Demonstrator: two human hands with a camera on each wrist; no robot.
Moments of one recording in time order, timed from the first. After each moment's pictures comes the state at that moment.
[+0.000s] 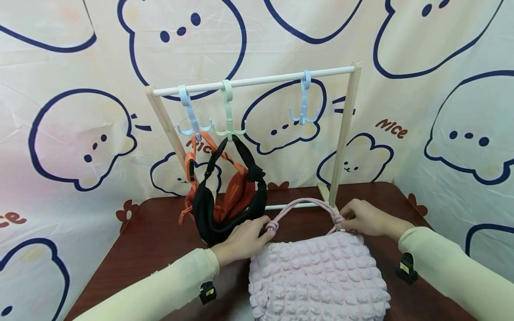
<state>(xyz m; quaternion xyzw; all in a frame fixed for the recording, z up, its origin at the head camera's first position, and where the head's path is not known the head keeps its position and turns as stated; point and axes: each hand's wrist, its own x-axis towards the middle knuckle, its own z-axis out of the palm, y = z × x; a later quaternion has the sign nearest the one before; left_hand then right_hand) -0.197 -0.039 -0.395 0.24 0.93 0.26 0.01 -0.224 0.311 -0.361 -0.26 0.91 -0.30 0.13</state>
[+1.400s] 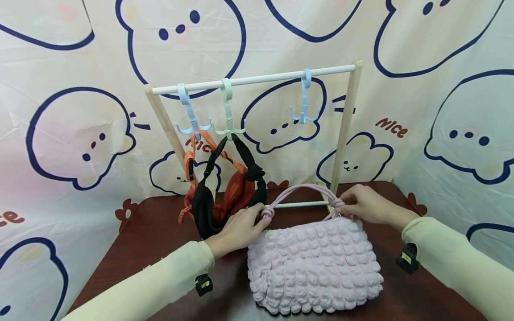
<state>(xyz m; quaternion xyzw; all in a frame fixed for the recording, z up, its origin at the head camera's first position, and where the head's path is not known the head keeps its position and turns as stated) -0.203 -0.043 -0.370 0.22 0.93 0.28 -0.03 -0.227 0.309 -0.330 -0.24 0.93 -0.27 0.06</state>
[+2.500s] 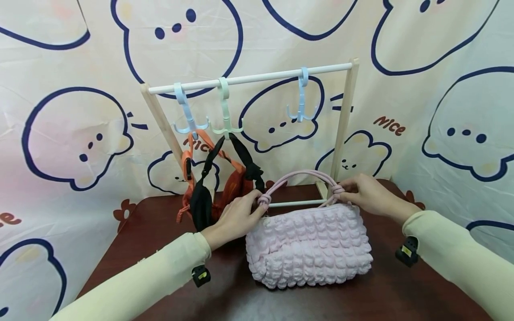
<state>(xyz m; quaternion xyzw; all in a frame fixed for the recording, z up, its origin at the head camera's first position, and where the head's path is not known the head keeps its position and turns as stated) -0.209 -0.045 -0.346 0.23 0.93 0.29 -0.06 -0.229 0.310 -0.316 -0.23 0.93 -0.28 -0.02</state>
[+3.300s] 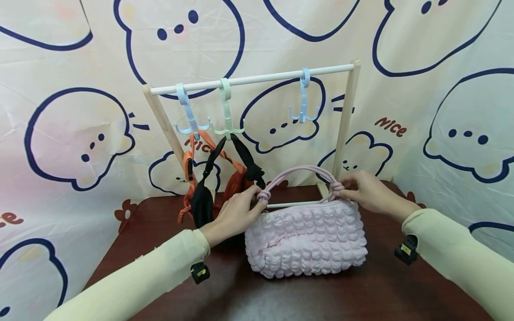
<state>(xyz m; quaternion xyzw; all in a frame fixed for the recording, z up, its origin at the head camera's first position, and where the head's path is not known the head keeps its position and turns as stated) -0.212 -0.048 -0.336 0.22 0.93 0.29 -0.07 -0.230 0.303 -0.309 -0.23 0.93 -0.29 -0.05</state>
